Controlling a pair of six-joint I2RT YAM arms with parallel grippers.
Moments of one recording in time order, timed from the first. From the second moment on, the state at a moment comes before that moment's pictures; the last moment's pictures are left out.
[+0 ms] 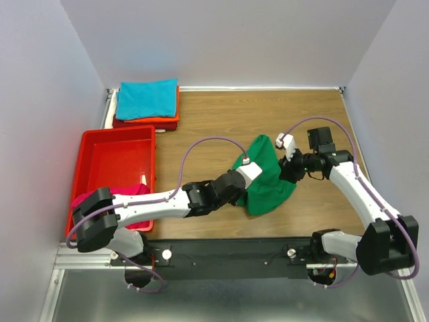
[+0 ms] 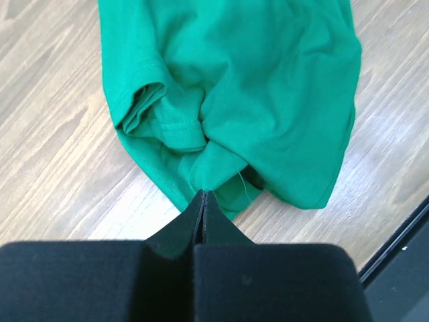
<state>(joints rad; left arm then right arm) -1.19 1.41 0.89 -0.11 -0.34 -0.13 0.16 1.19 0.88 -0.69 -0.53 -0.70</state>
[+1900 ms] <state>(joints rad) -1.07 0.73 0.84 0.00 -0.27 -0.27 0.06 1.07 1.72 -0.68 0.05 -0.55</state>
